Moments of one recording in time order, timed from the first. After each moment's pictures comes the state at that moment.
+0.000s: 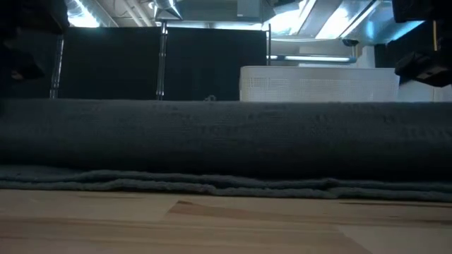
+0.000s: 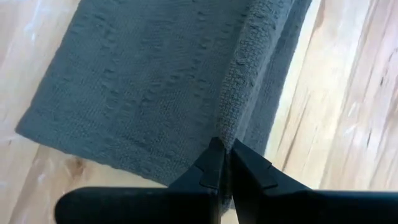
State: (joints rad) left arm -0.77 1.39 0.78 -0.60 -0.31 -1.05; right arm 0.69 1.59 0.97 -0.61 0.10 0.73
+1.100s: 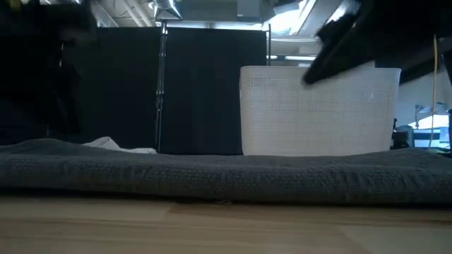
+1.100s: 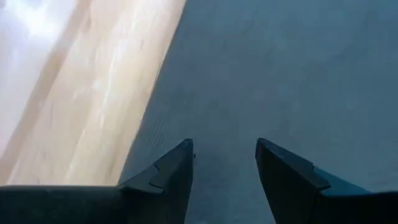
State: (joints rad) left arm -0.66 1.45 0.71 -0.46 -0.52 -0.83; right arm 0.57 1.68 0.97 -0.13 0.42 0.31
